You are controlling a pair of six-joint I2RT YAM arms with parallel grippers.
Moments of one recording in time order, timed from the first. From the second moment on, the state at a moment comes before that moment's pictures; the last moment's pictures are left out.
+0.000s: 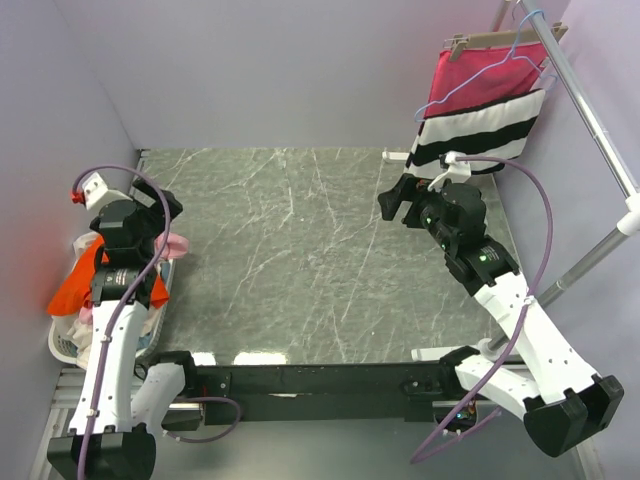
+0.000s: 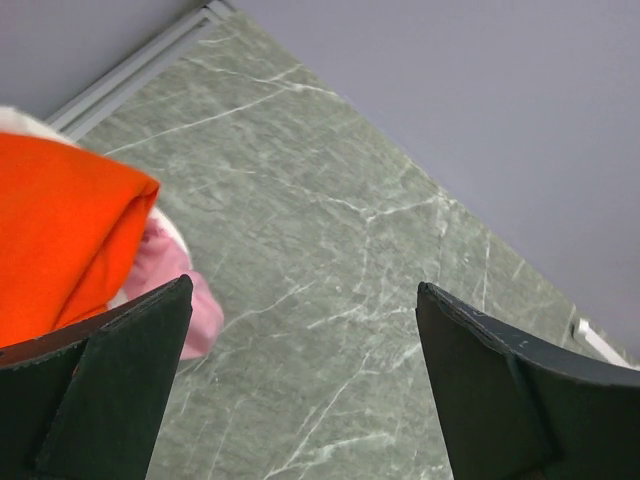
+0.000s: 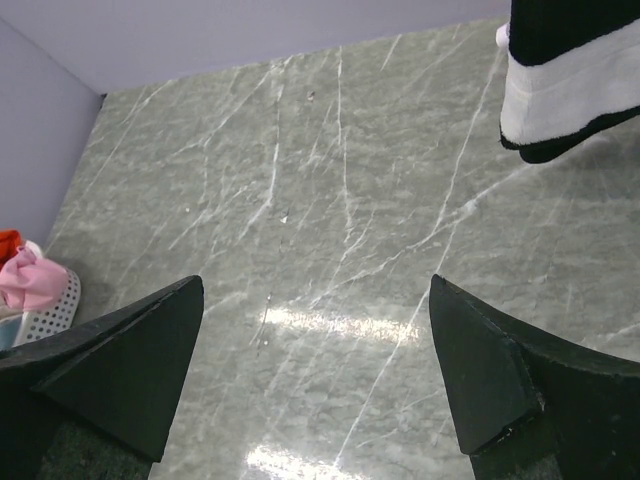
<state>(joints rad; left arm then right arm) 0.07 0.82 0.89 -0.32 -0.24 -0.60 0.40 0.98 1.01 -0.29 0.09 0.44</state>
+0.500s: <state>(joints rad) 0.07 0.75 0.98 -0.62 -0.71 -0.84 0.40 1.07 1.05 -0.36 0.04 0.43</state>
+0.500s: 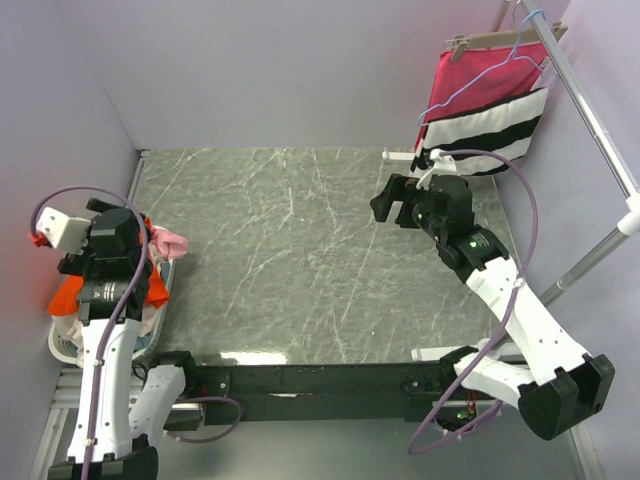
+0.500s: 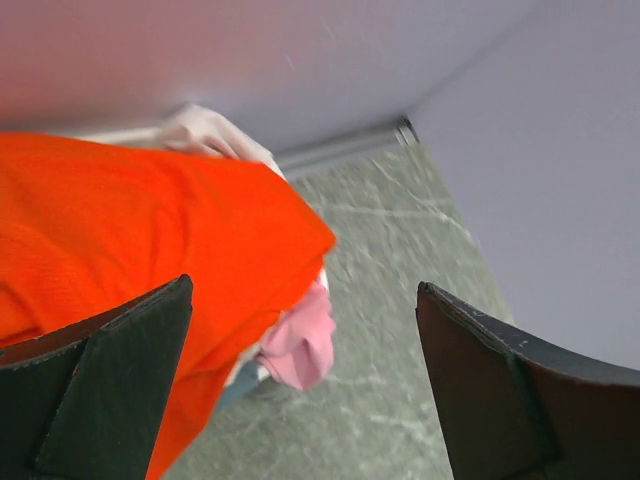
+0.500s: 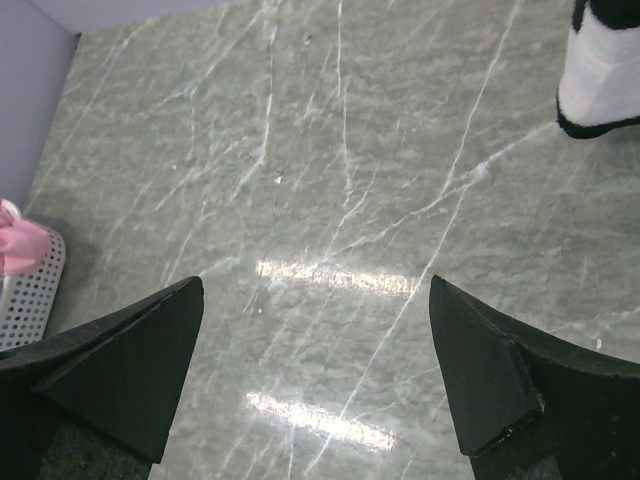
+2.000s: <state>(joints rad) 0.13 0.92 1.30 -0.51 -0.20 -0.69 0.40 1.22 1.09 -0.38 -0.05 0.47</state>
